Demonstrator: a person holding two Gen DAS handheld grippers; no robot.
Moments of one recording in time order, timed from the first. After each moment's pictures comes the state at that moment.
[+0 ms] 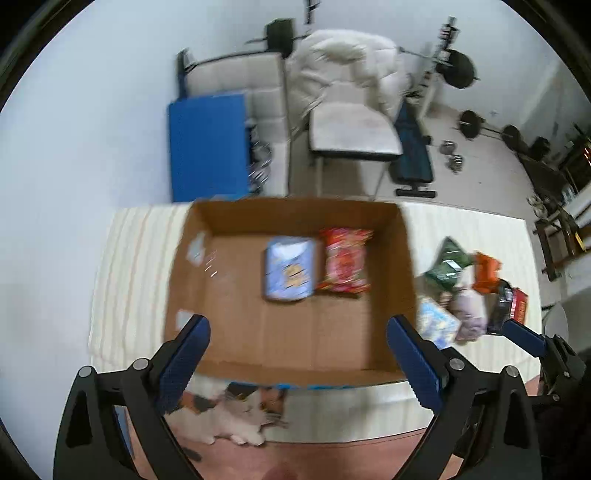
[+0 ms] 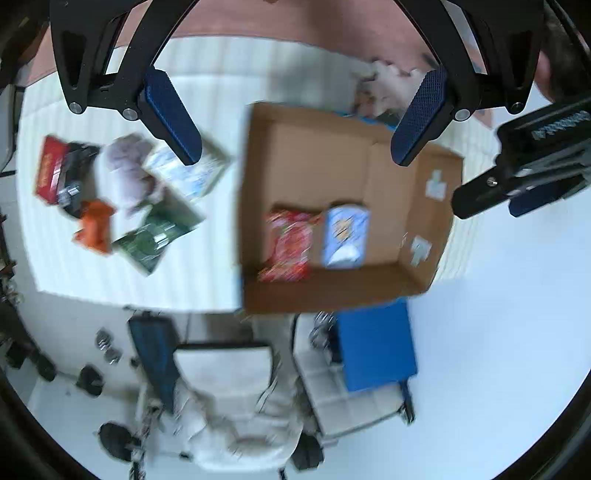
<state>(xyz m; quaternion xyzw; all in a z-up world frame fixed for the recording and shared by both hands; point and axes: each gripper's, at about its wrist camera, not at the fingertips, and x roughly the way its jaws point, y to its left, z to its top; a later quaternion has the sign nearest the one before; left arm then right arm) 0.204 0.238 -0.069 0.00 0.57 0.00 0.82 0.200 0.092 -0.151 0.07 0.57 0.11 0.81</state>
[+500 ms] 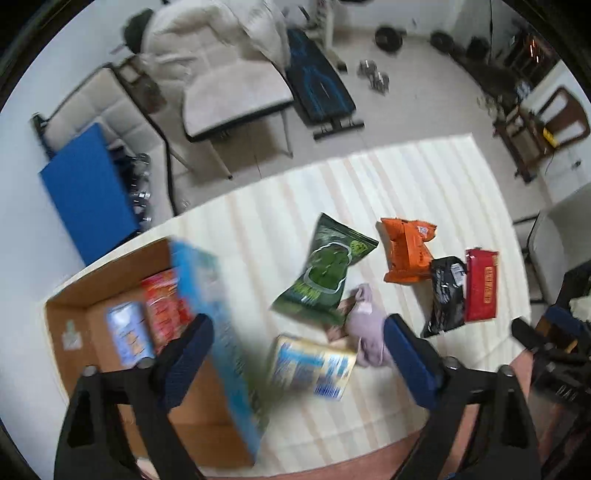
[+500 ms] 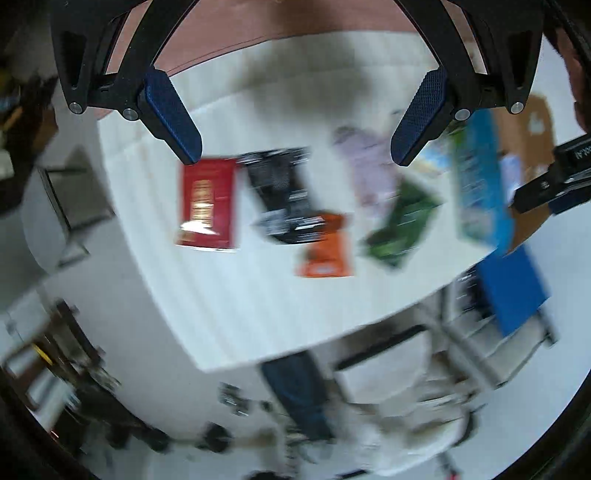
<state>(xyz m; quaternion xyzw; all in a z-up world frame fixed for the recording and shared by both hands) 0.319 0.003 -0.179 0.11 0.66 -0.12 0.74 0.215 -0.213 -0.225 0.15 0.62 -0.09 0.76</state>
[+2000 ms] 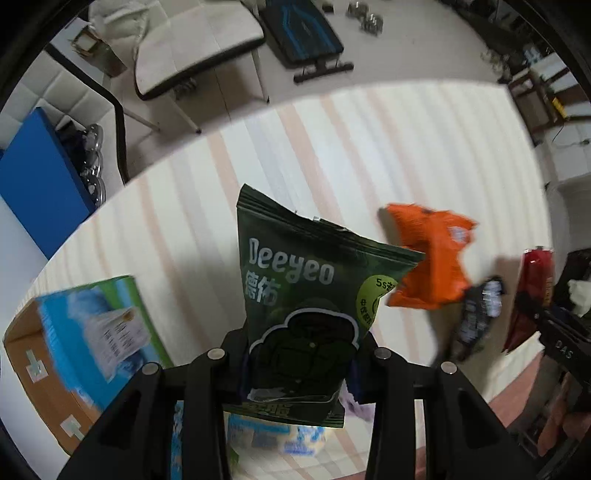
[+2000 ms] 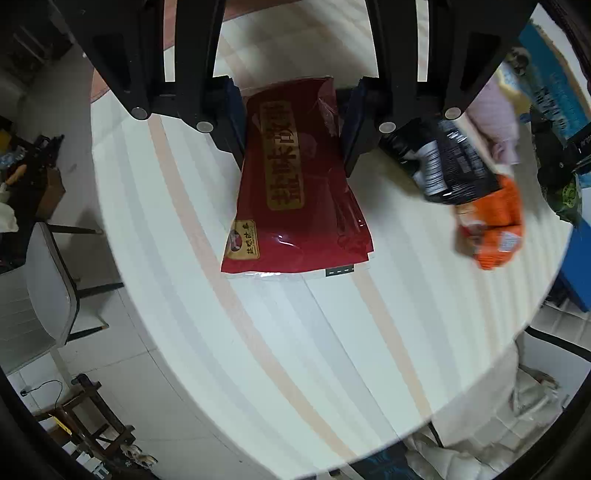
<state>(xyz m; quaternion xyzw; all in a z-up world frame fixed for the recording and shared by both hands) 0.356 -0.046 -0.266 0.11 0.73 -0.13 0.66 0.262 -0.271 -0.356 0.18 0.70 -0.16 0.67</state>
